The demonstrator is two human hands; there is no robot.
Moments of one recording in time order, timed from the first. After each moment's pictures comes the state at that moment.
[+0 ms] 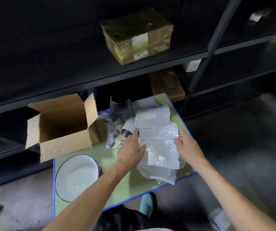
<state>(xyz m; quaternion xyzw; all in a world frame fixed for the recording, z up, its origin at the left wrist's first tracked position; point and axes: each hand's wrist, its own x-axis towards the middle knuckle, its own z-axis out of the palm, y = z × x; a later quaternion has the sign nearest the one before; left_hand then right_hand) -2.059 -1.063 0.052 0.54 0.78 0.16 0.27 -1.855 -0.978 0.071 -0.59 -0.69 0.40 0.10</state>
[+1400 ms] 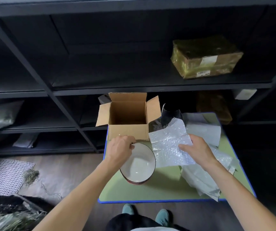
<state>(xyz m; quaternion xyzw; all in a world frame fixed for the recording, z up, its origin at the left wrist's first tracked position) -2.214 -1.207 0.115 0.47 0.87 0.10 0.08 -1.990 -1.035 0.112 -0.48 -0.73 0.48 0.09</state>
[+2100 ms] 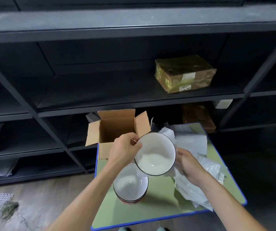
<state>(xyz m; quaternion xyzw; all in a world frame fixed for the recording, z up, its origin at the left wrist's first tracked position) -2.204 -1.168 0.172 0.41 0.82 0.33 0.21 -2.001 -1.064 0.142 -0.43 -0.56 0.69 0.15</state>
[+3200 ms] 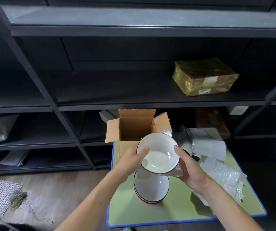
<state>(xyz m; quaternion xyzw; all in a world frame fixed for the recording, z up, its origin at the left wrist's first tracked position) -2.239 -1.226 0.155 0.29 0.70 0.47 0.46 -2.063 -1.120 0.170 -0.35 -0.46 0.81 0.12</state>
